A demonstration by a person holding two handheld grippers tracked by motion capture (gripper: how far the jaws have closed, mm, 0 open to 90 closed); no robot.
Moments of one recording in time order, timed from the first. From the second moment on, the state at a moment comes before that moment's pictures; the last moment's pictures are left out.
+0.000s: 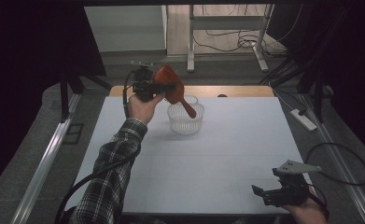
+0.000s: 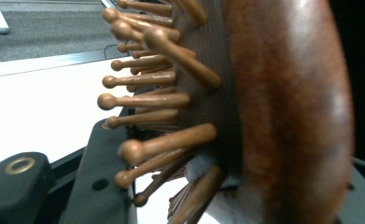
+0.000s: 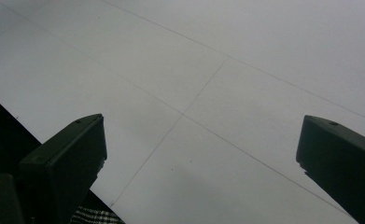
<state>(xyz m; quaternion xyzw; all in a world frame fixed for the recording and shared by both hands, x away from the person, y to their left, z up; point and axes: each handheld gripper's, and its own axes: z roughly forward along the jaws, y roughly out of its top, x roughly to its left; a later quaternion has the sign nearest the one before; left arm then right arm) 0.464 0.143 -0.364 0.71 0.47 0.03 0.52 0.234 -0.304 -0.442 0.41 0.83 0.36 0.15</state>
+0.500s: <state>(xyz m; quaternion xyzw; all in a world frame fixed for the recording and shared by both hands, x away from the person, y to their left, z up) 0.470 0.131 -0.380 0.71 0.48 0.03 0.52 0.234 -0.304 -0.443 0.41 0.83 0.35 0.15</state>
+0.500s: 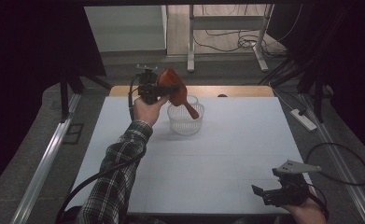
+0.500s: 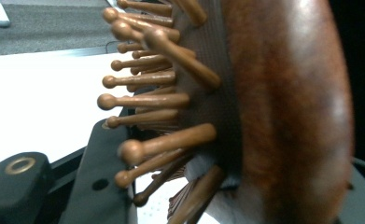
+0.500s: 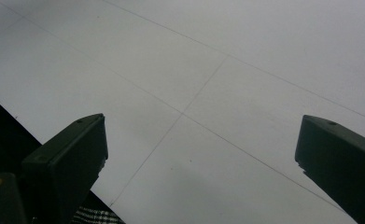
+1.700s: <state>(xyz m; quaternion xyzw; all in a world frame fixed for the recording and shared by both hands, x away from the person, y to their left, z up) 0.472 0.125 -0.422 0.70 0.50 0.01 0.51 0.235 -0.303 -0.444 0.41 0.83 0.35 0.14</state>
